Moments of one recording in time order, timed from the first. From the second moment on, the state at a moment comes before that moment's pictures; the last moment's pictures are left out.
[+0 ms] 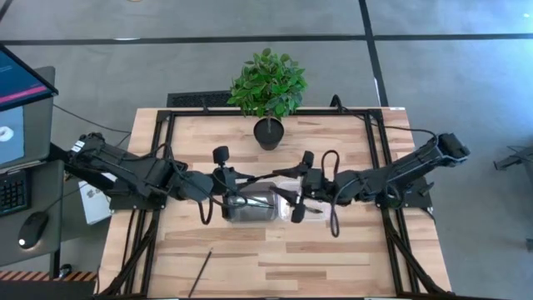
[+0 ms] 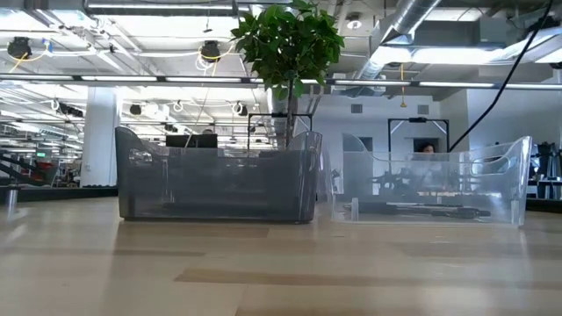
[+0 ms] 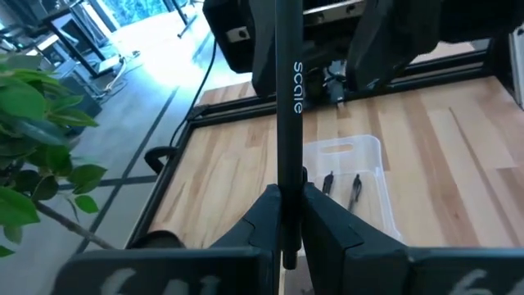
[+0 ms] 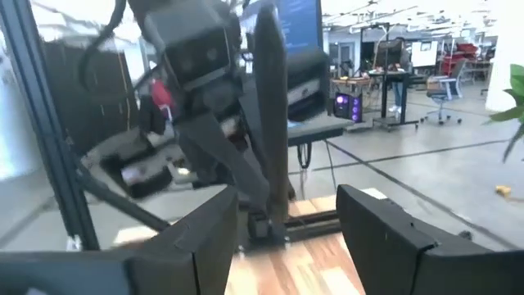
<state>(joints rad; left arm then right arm) -0.37 1.33 1.31 -0.45 -0.61 0.04 0.37 1.42 0.99 0.49 0.55 -0.03</state>
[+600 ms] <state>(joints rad) -0.37 1.33 1.31 -0.43 -0.55 0.01 0.40 1.50 1.12 0.50 0.54 0.09</state>
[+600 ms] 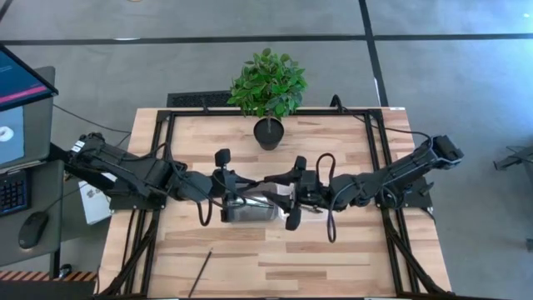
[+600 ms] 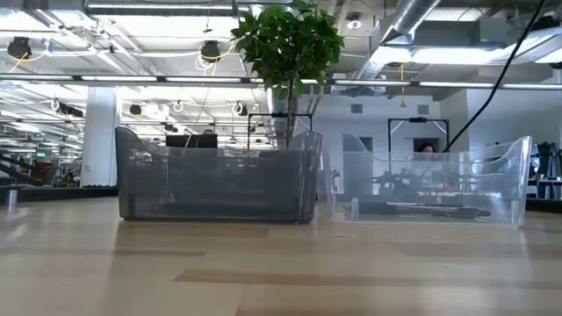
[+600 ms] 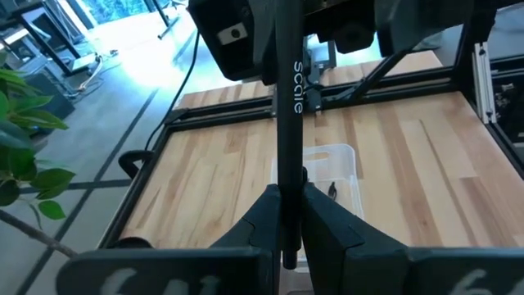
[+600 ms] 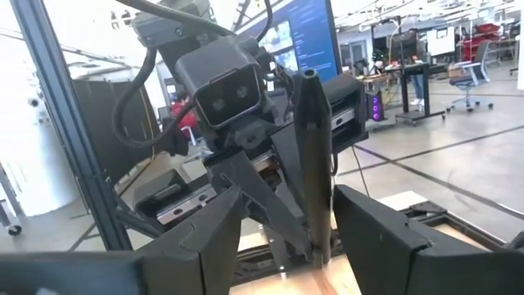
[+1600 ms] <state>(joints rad) -0.37 1.33 1.31 -0.43 -0.52 0.01 0.36 1.50 1.12 0.50 0.54 0.02</state>
